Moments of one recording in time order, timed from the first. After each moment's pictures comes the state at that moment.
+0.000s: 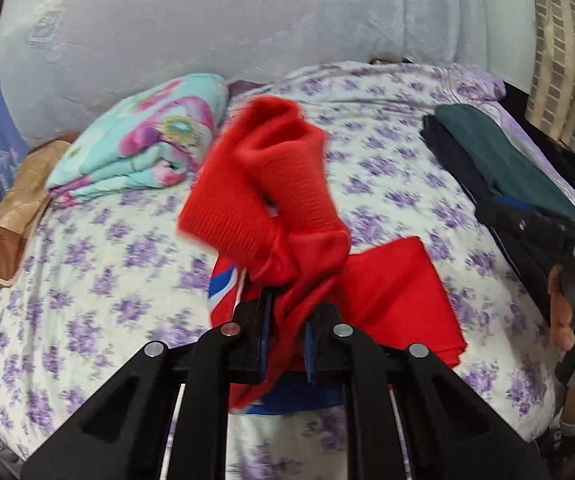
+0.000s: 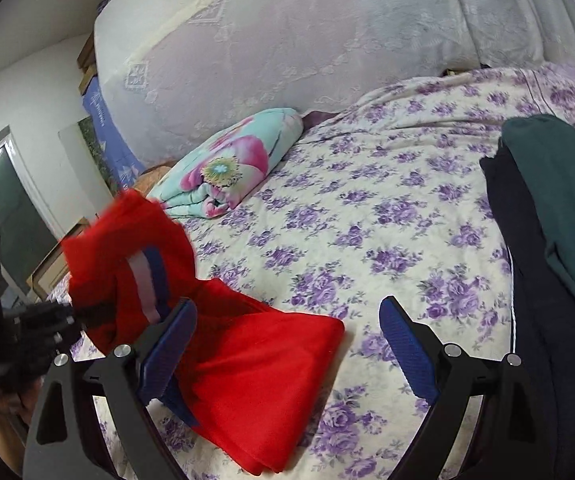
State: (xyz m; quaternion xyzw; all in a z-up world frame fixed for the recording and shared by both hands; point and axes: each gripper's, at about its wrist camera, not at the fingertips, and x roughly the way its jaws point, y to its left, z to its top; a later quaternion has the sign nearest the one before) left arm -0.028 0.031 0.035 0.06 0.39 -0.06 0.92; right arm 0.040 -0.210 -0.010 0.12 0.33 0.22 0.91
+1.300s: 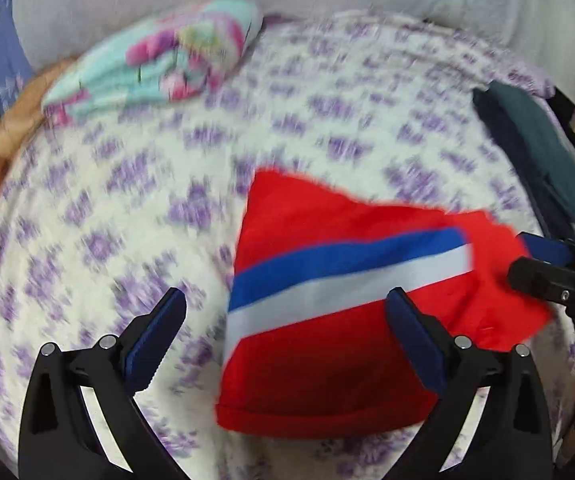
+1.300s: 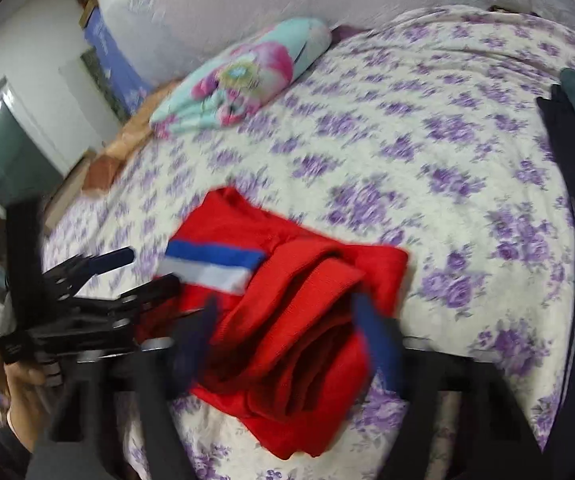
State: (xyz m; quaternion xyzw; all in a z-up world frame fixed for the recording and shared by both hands) left arm 0.018 0.053 -0.050 -0.01 0.48 -0.01 0.88; right arm 0.056 -0.148 -0.057 0.06 0.46 0.27 0.84
